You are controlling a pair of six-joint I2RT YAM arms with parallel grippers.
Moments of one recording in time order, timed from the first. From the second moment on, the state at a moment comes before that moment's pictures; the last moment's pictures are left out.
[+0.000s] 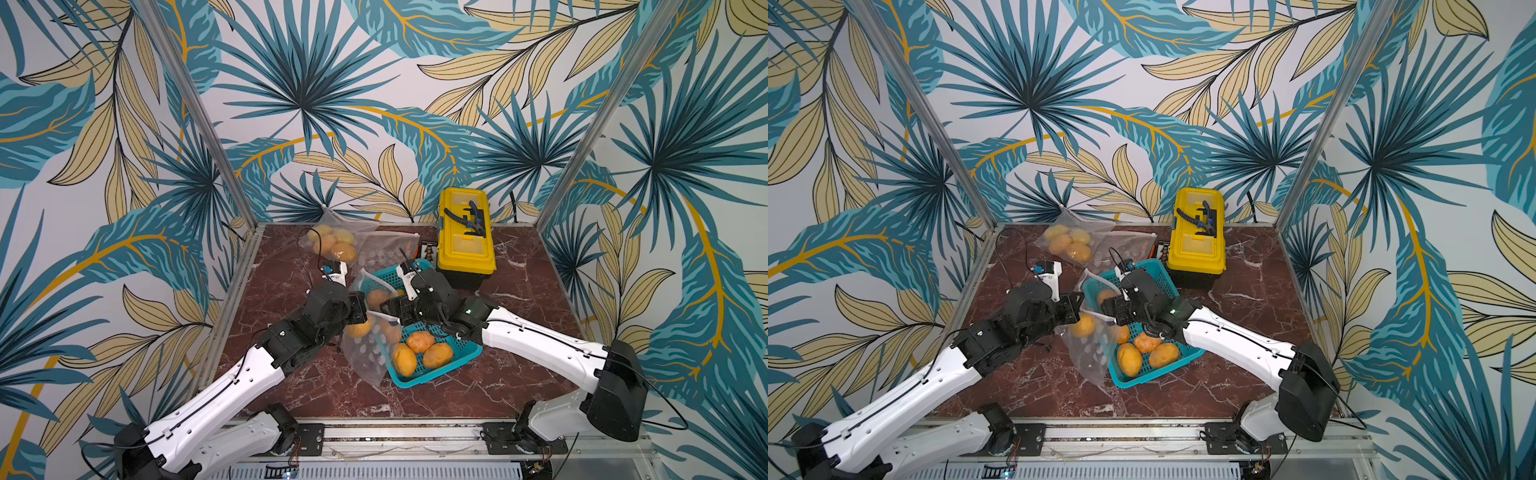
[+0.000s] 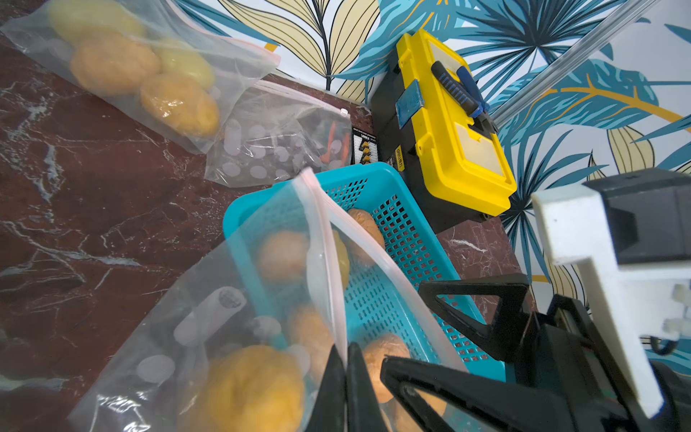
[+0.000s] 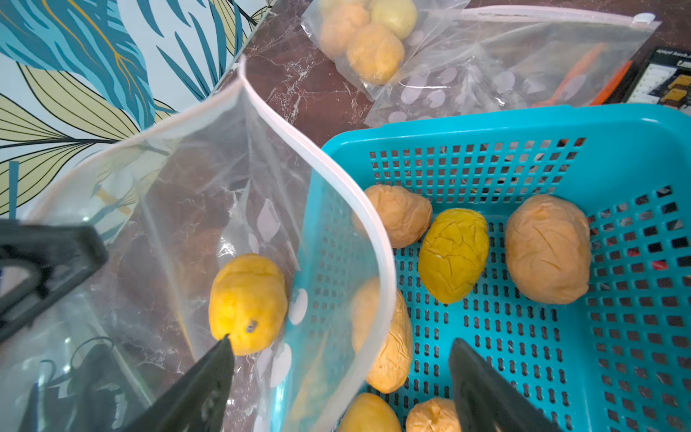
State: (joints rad) left arm -0.70 0.99 0.91 -0.44 -0.19 -0.72; right arm 0.85 1.46 1.15 -0.36 0.09 0.45
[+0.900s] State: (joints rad) left arm -0.70 0.99 0.91 -0.43 -0.17 -0.70; right arm 0.75 1.43 1.10 -0.27 -0.01 0.47
